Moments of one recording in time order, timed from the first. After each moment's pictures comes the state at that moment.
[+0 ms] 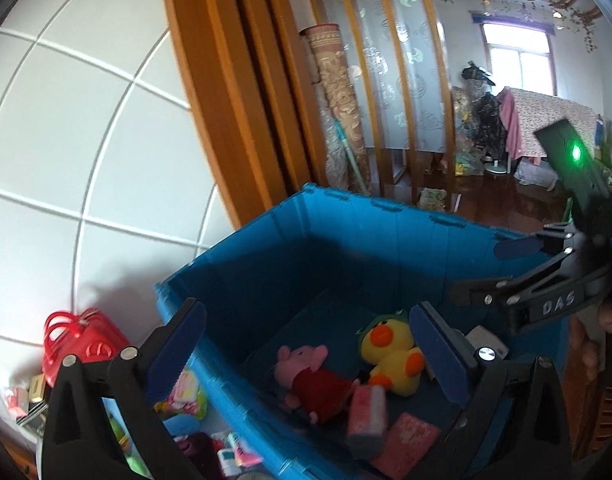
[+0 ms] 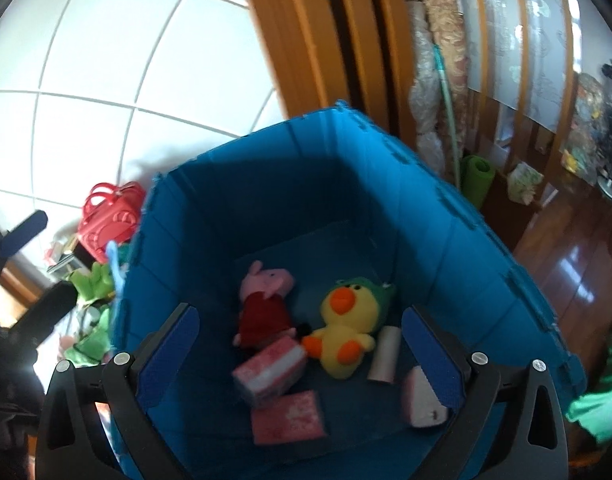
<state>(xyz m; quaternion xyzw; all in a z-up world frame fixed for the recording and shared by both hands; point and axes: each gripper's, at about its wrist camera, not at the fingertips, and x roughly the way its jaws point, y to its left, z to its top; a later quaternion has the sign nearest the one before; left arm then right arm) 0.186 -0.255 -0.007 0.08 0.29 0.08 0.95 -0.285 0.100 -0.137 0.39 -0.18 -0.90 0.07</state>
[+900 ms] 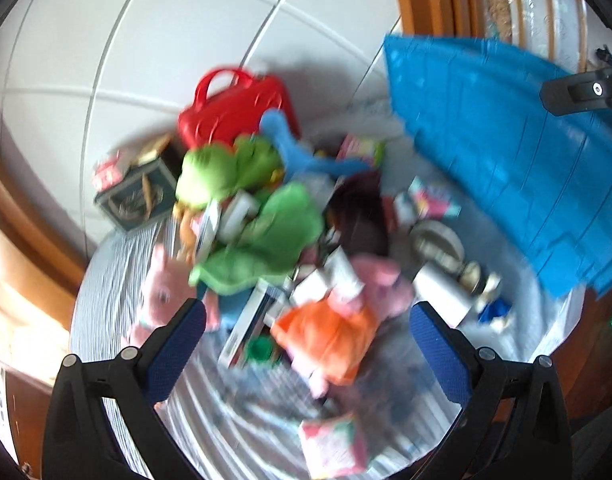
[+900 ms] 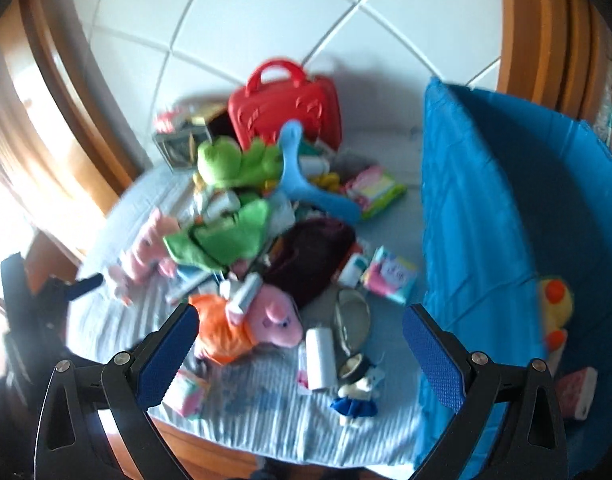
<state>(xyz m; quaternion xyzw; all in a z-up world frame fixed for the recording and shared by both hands) -0.137 -0.055 -0.185 -0.03 0.45 0.29 0.84 -0.228 -0.245 -0.154 0.44 -0.04 -0.86 0.26</state>
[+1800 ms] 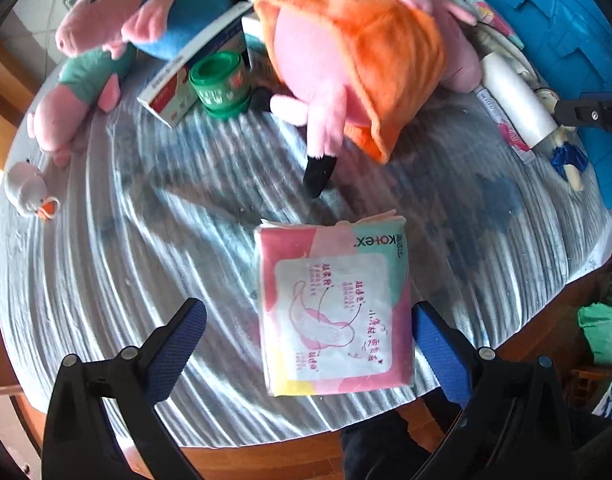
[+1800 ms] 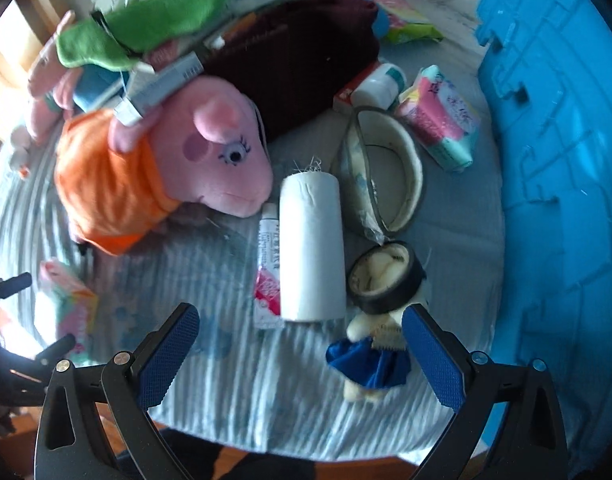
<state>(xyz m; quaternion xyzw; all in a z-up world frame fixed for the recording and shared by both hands) -0.199 -0.050 -0.394 -0.20 0.59 0.27 0.73 -0.232 -0.327 -0.372 0.61 0.08 -0.76 0.20</state>
